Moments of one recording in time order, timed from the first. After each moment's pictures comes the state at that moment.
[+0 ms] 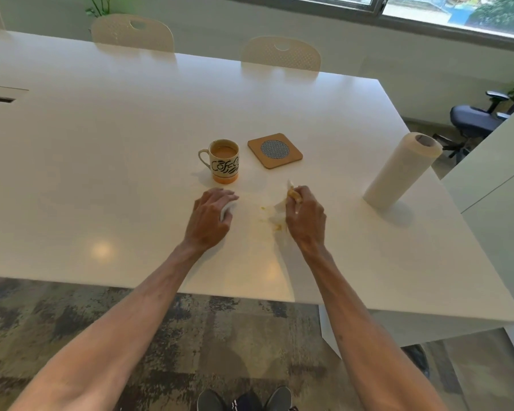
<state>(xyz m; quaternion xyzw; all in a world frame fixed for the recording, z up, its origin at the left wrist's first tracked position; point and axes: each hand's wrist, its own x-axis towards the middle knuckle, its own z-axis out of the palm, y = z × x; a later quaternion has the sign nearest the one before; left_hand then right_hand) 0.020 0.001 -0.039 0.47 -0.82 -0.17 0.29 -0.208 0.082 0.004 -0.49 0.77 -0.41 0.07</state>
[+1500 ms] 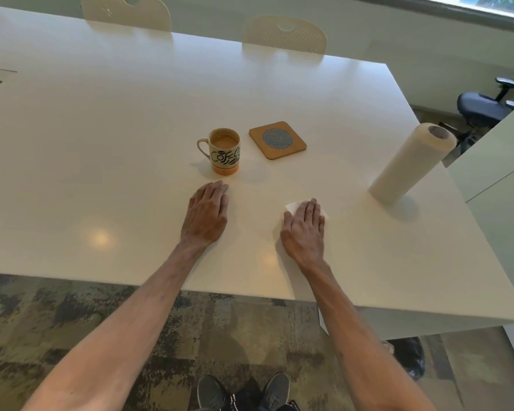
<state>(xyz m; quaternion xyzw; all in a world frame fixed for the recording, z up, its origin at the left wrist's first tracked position) 0.019 -0.009 -0.059 0.54 -0.79 -0.17 0.24 -0.201 0.101 -0.031 -0.49 0.83 -0.14 0.20</state>
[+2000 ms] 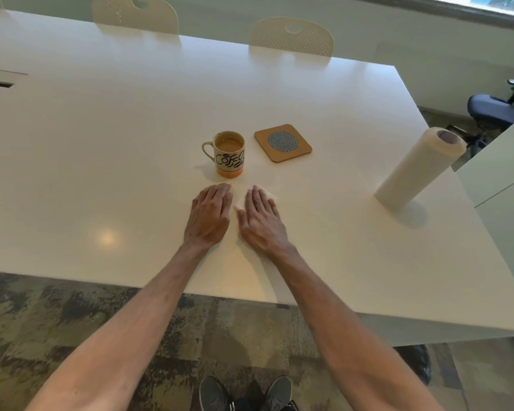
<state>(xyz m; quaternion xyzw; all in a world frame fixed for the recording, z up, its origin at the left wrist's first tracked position) 0.019 -0.008 -0.053 0.55 -0.77 -0.20 0.26 -0.139 0.046 -0.032 -0.68 0.70 -0.09 0.20</state>
